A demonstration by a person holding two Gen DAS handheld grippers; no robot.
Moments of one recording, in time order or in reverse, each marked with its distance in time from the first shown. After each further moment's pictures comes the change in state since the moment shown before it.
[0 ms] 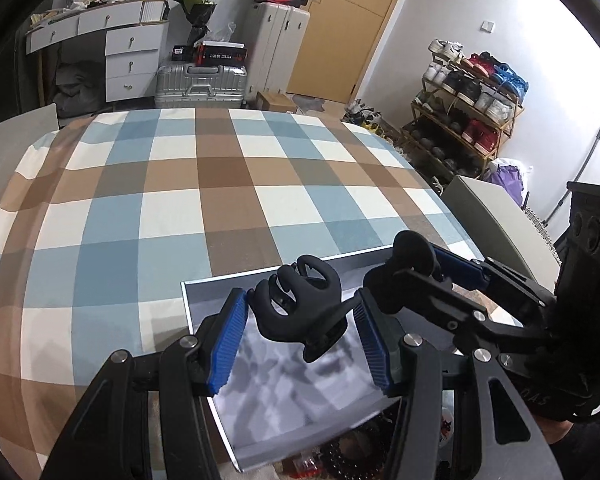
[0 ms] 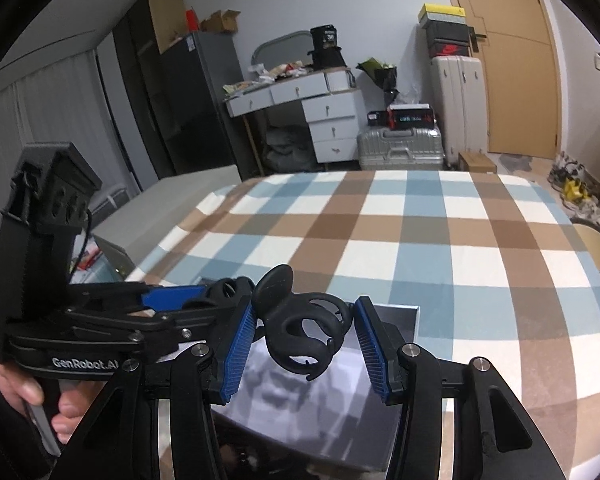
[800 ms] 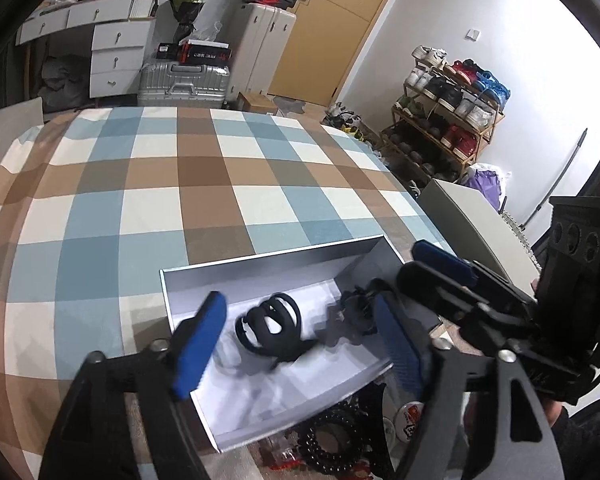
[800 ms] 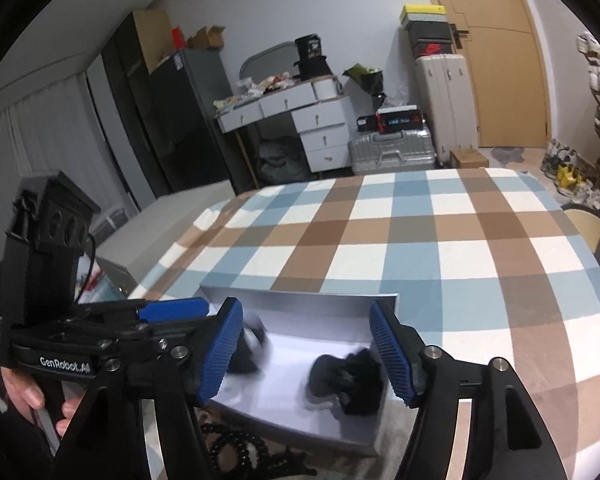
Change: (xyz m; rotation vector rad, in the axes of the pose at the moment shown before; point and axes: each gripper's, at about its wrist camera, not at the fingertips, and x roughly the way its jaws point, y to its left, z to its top) left arm -0.009 -0.004 0.001 -0.012 -0.012 -0.082; right arm -0.023 -0.012 -0.001 0.081 -0.064 0.001
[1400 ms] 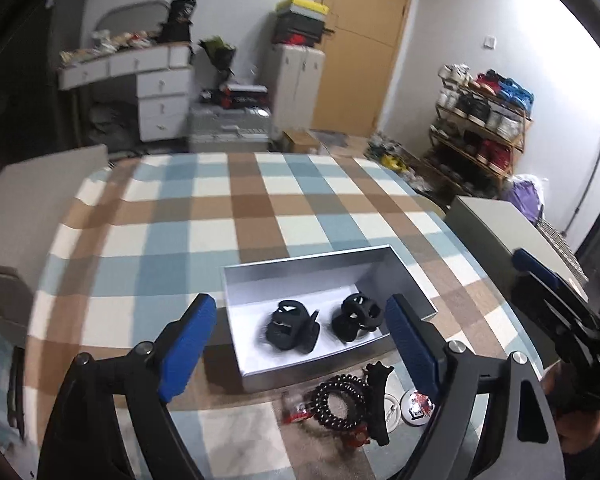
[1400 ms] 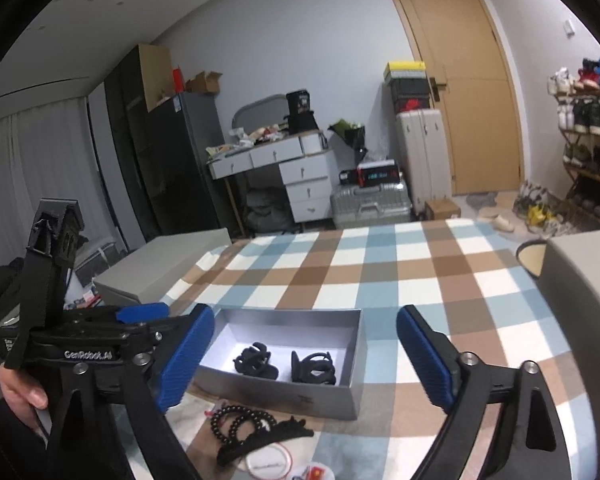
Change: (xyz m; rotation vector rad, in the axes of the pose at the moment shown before) left arm -0.052 -0.028 -0.020 0.043 -0.150 0.231; right arm -0.098 0.026 -0.012 -0.046 -0.193 -0.087
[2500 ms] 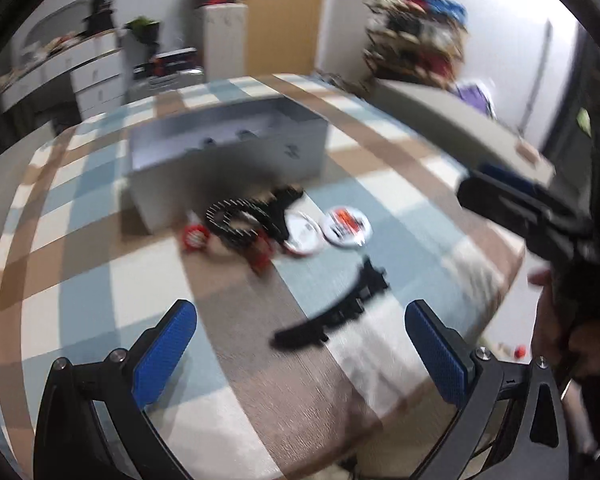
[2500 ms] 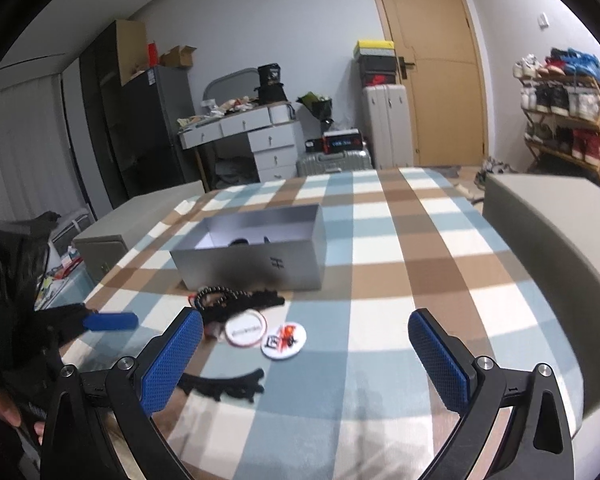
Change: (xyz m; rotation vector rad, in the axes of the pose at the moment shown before) left arm -0.004 -0.054 -0.112 0.258 0.200 -0.117; right arm -0.058 -0.004 -0.090 0.031 0.134 -0.120
